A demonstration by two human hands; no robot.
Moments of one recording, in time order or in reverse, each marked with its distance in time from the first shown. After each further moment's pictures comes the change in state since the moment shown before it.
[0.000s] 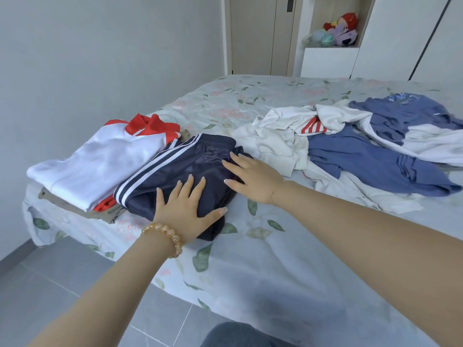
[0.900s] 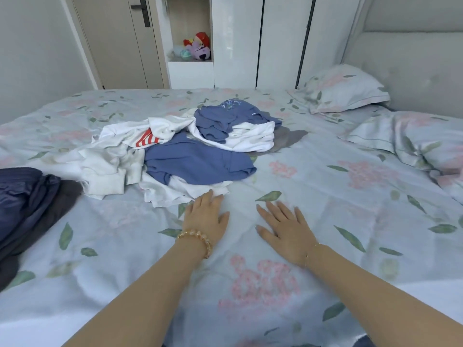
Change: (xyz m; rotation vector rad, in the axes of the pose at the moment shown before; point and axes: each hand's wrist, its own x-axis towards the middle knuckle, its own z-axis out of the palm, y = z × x) left_hand 0.004 0.382 0.071 -0.187 -0.050 0.453; right_hand -0.384 0.206 0.016 0.067 -0.136 0.754
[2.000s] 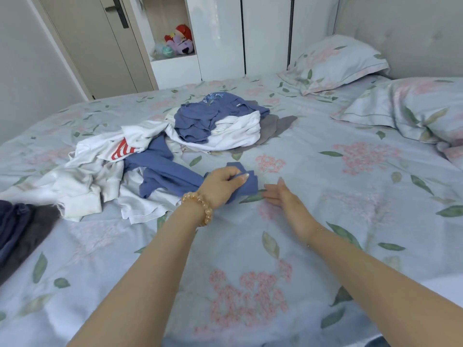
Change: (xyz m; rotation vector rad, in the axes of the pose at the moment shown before) left_hand 0.064 0.082 -0.044 -0.799 -0.138 0.219; right_hand 0.024 0.035 -0.024 1.500 0.226 0.185
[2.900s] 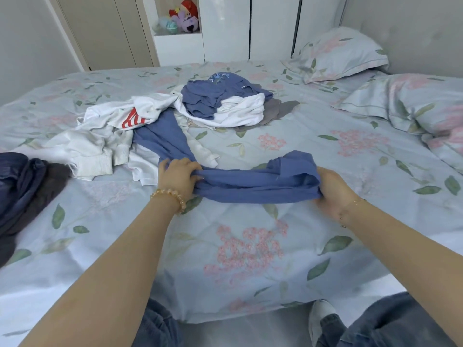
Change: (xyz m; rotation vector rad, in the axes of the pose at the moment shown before) left_hand -0.063 -0.082 -0.048 0.830 0.251 -0.098; right_hand -0.057 -0.021 -0.042 0.125 0.120 0.017
